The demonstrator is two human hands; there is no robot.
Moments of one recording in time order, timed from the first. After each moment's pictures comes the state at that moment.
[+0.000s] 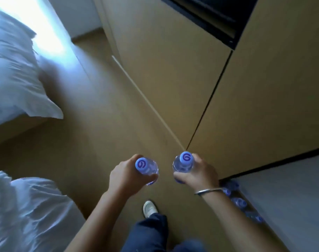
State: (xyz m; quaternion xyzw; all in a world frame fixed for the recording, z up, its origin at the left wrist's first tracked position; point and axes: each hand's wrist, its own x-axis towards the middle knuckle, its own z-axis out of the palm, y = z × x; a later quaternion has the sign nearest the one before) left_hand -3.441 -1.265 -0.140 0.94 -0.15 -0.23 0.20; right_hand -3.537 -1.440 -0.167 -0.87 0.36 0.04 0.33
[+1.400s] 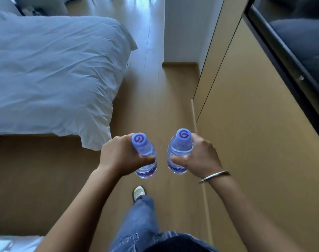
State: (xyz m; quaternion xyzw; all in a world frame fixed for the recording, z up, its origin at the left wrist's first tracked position) left_hand -2.838 -1.212 -0.050 0.98 0.04 -0.02 0.18; right_hand -2.823 -1.415 -0.069 -0.92 0.00 0.08 0.38
